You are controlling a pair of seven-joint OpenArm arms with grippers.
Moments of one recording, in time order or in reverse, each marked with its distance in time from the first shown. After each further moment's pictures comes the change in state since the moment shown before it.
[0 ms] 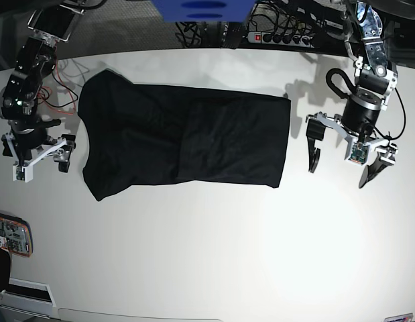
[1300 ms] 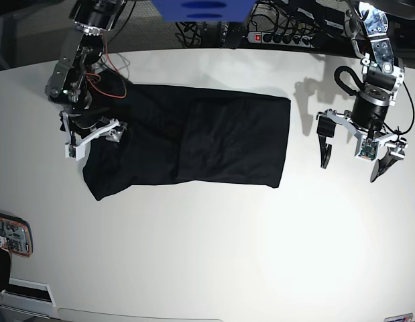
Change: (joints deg) left arm 1.3 -1.2 -2.7 -0.1 0.2 0.0 0.5; right arm -2.3 -14.1 -5.4 -7.9 0.0 -0.2 1.0
